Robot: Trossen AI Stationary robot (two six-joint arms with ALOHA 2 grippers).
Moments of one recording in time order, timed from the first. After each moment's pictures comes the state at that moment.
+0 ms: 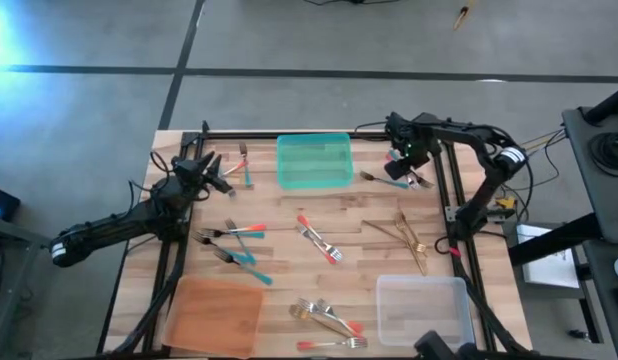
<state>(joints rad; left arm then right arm) 0.42 0.19 0.02 0.16 -0.67 -0.04 -0.91 1.70 1.03 -0.99 0.09 0.16</state>
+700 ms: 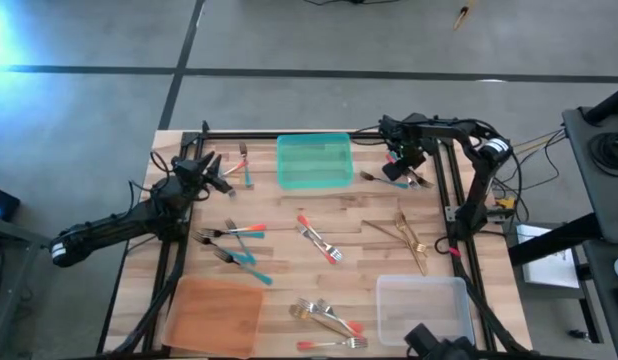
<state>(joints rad) 0.42 0.19 0.02 0.16 -0.67 -0.04 -0.91 1.85 1.08 -0.99 0.17 0.16</state>
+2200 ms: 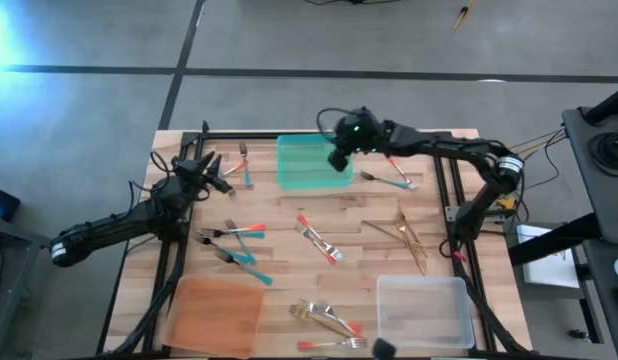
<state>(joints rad) 0.42 0.19 0.02 0.16 -0.67 -0.04 -0.50 1.66 1.24 -0.23 0.07 -0.05</state>
